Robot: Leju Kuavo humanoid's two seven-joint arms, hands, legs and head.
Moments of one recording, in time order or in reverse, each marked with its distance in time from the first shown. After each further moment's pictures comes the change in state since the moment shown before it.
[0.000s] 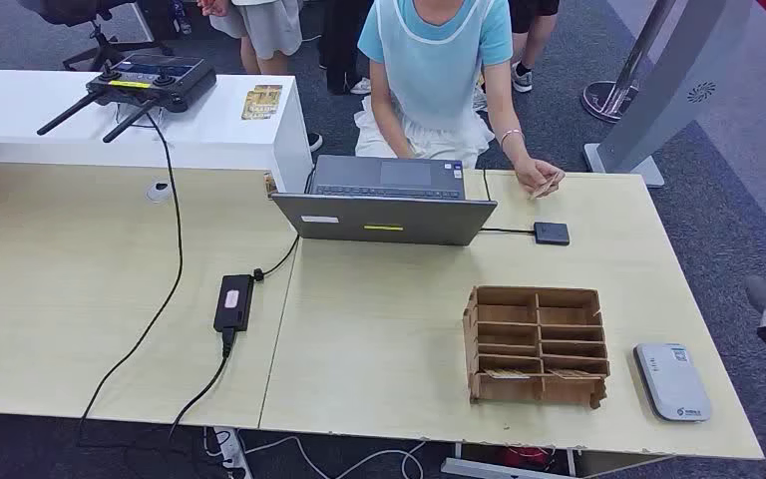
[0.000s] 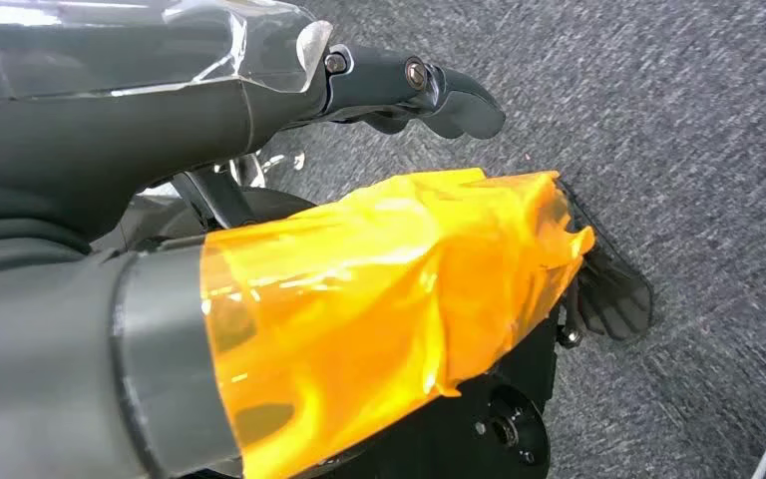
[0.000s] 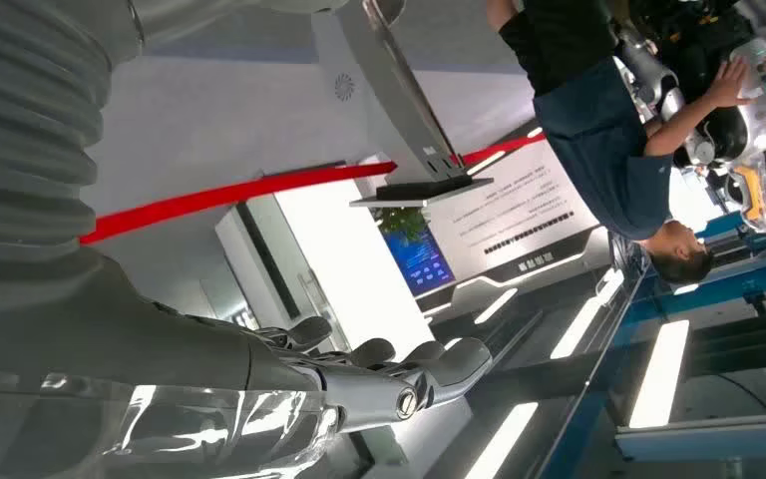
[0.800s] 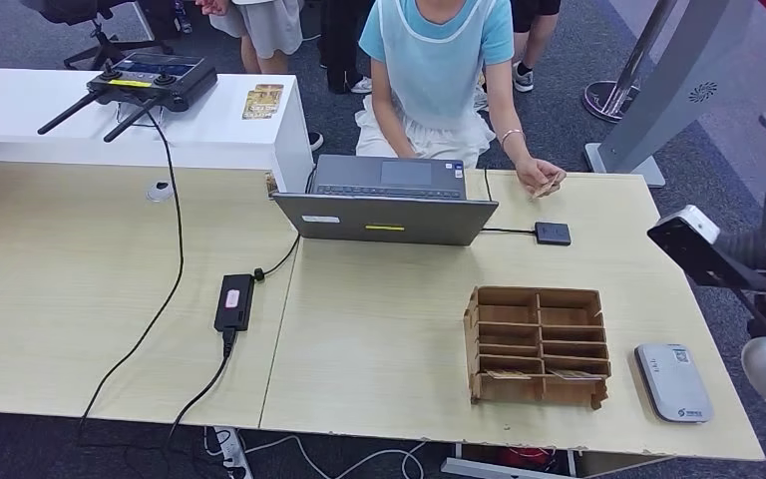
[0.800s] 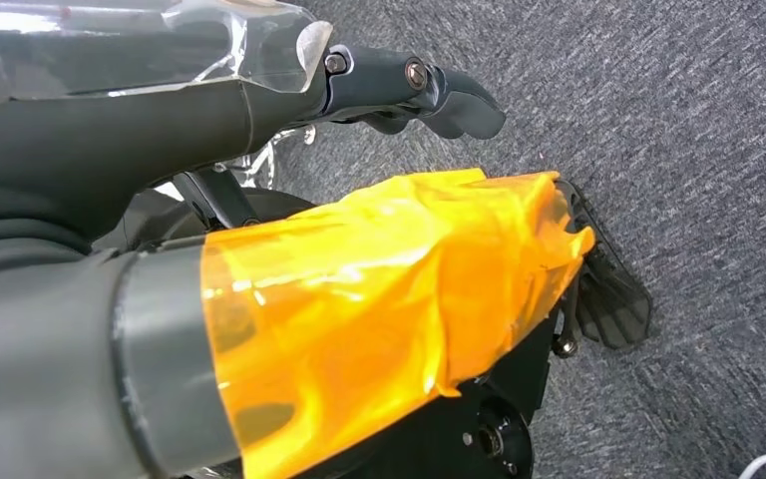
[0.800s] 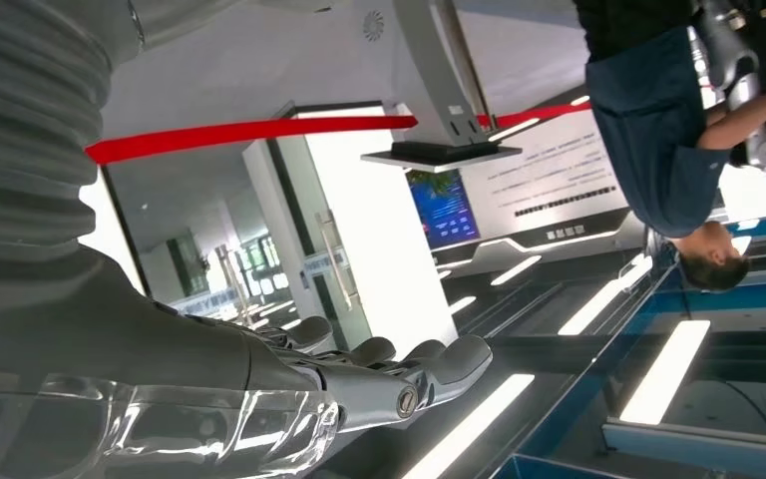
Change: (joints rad) left arm 0.000 0.003 0.045 0.000 0.049 0.020 -0.013; right arm -0.433 -0.014 0.370 0.331 0.257 -0.044 0.143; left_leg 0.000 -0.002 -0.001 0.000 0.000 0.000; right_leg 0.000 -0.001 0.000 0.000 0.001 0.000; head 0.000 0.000
